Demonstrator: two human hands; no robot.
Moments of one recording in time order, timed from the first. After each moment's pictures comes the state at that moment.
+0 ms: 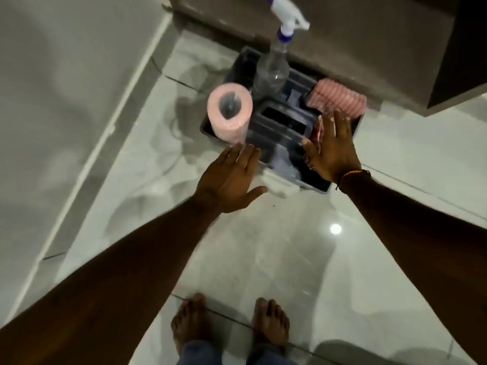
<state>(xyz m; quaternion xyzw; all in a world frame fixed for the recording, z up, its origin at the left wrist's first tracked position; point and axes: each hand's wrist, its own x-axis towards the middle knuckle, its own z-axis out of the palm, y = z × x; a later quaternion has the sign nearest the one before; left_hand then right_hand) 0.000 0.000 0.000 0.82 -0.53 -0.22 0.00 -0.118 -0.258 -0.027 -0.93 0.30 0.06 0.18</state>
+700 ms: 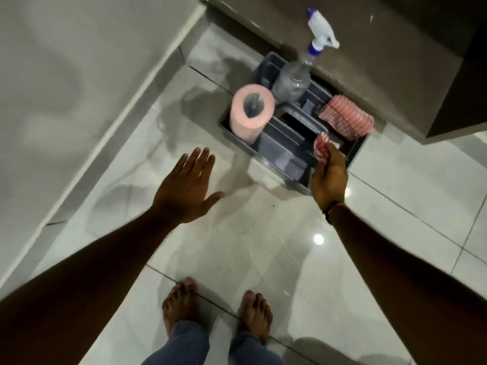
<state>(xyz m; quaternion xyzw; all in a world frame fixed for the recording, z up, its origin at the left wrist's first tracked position) 0.008 0.114 -0.016 0.88 -0.44 -0.21 0.00 -0.134 -0.187 -0.005 -0.82 0.42 -0.07 0.38</state>
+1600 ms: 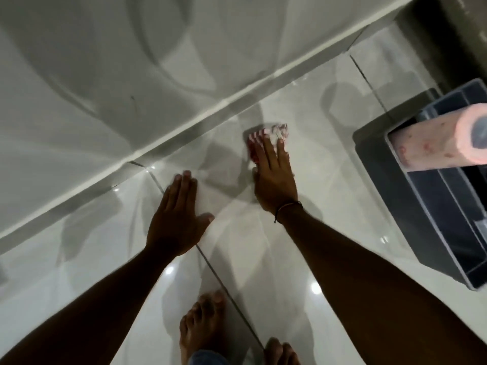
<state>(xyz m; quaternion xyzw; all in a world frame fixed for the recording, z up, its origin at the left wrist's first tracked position) -0.055 0.387 -0.200 0.97 -0.10 -0.19 0.10 0.022 0.131 -0.198 -0.97 -0.05 0.07 0.21</state>
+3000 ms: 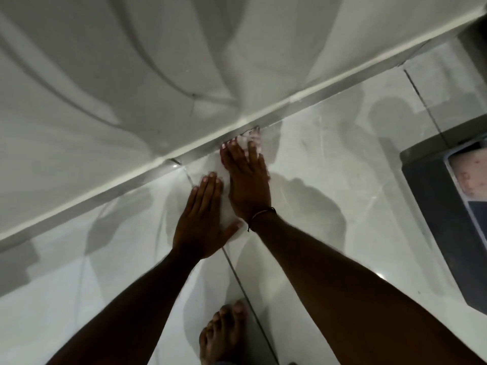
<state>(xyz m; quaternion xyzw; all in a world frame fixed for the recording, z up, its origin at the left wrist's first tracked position) -0.059 0.397 -0.218 0.98 -0.09 -0.12 0.11 0.029 0.256 -0.210 -0.96 -0.14 0.07 0.24</state>
